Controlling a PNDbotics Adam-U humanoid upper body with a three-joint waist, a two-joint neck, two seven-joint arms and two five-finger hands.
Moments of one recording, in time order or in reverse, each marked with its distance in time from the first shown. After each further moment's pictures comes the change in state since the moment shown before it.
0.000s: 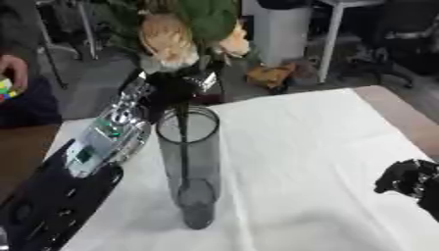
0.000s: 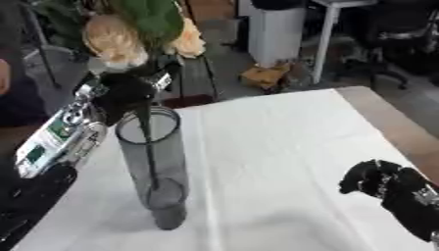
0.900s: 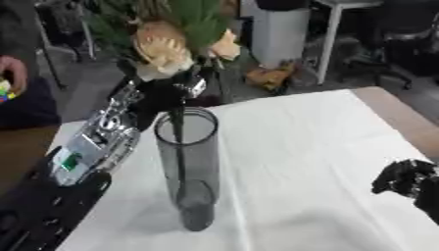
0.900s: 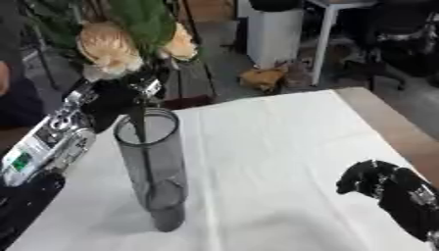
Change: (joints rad) left arm 0.048 0.027 0.008 -0.043 0.007 0.039 -0.031; right arm 0.000 0.002 -0.003 0.000 0.000 0.000 0.000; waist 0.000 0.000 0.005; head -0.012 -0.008
